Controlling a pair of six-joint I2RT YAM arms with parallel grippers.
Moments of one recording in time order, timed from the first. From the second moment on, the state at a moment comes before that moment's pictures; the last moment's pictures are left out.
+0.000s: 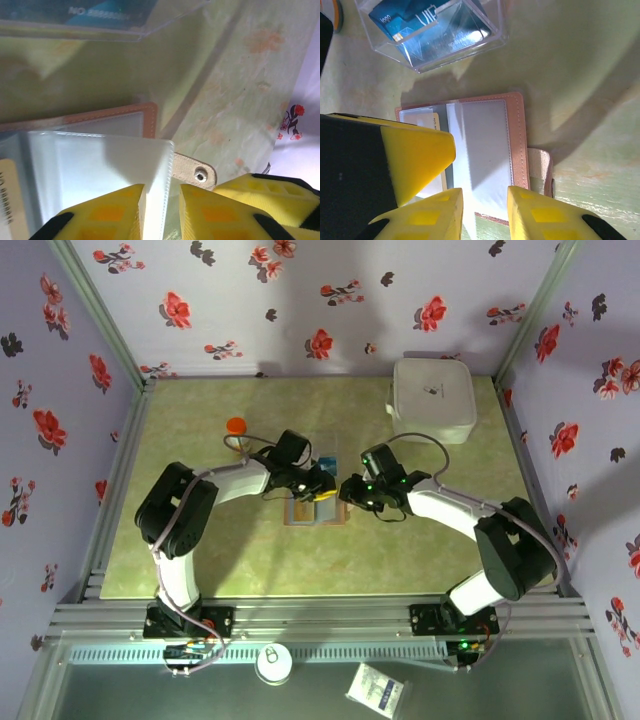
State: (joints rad) left arm -0.66 1.88 1.14 -0.18 0.55 -0.94; right arm 0.60 1.51 0.84 -0.26 -0.27 0.85
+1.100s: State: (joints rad) left arm -0.46 1.62 0.80 -0.16 0.55 -0.90; right arm 0.72 1.83 1.13 -0.25 -0.36 0.85
